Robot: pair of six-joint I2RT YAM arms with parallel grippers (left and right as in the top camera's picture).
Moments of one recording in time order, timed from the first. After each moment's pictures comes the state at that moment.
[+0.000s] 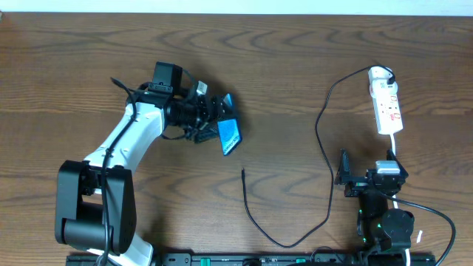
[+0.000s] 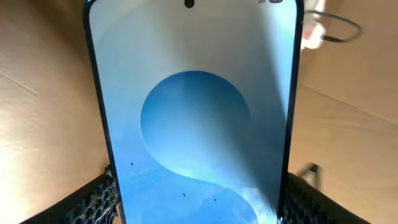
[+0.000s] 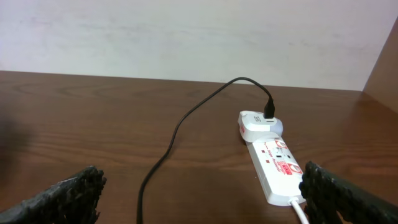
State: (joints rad) left arm -0.17 1.75 1.14 -0.62 0.87 -0.68; right arm 0.05 0.01 0.01 -0.07 0.06 -0.04
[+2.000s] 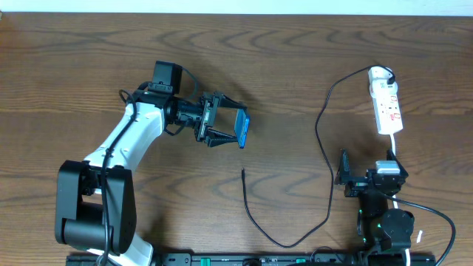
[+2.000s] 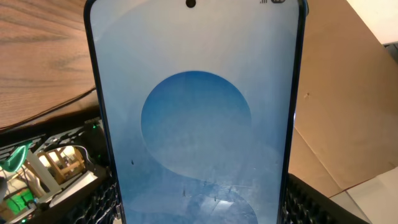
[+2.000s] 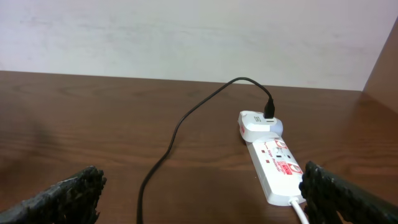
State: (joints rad) left arm -0.17 1.75 1.14 -0.59 1.25 -1.25; right arm 0.05 0.01 0.01 -0.07 0.06 -0.04
